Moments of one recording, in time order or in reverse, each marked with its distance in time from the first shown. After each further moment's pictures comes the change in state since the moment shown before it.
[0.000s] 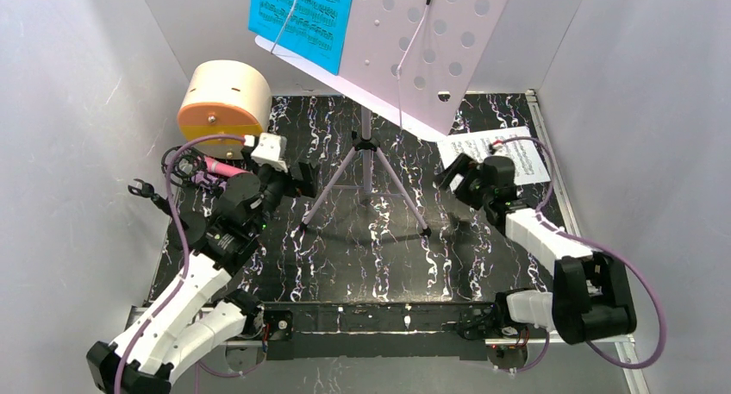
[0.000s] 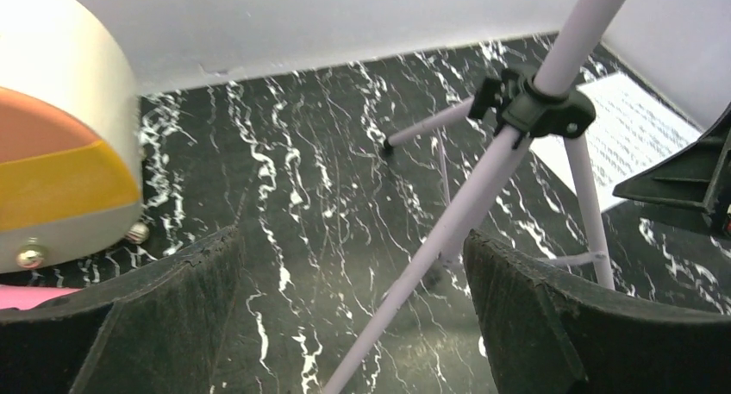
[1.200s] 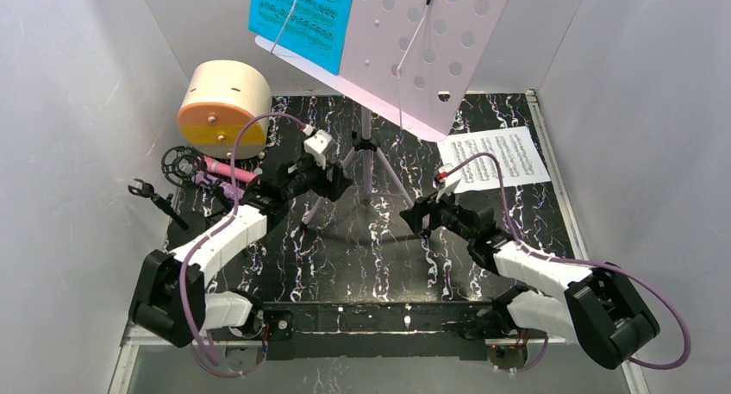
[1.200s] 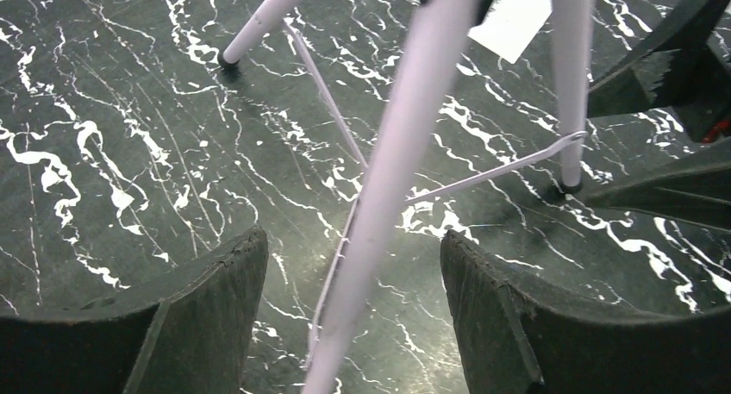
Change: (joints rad) left arm 0.095 0.489 -0.003 0.217 0.592 0.095; right arm 0.402 -0.160 -0.274 0.428 -0.043 -0.557
